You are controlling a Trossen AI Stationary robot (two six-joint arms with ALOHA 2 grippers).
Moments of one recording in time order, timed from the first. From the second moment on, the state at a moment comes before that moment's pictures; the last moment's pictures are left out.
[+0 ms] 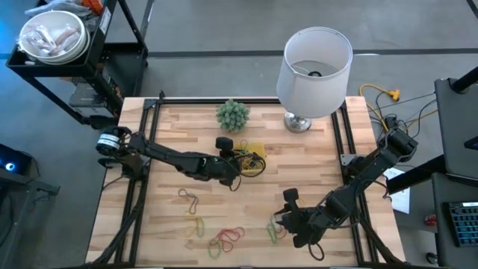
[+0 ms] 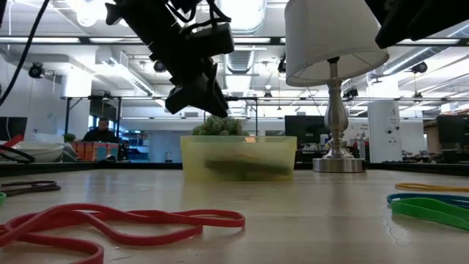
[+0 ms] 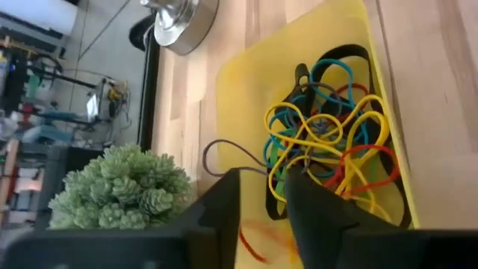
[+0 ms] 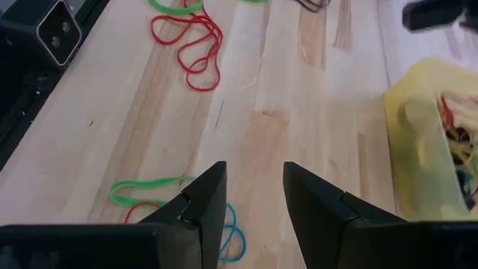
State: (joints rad) left arm -0.16 1.67 1.07 -0.24 -0.69 0.30; right arm 0.74 1.57 1.01 -0.37 0.53 0.32
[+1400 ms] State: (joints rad) left arm -0.51 1.48 1.00 -0.59 -0.69 -0.23; right arm 0.51 1.66 0.76 -0.49 0.19 0.88
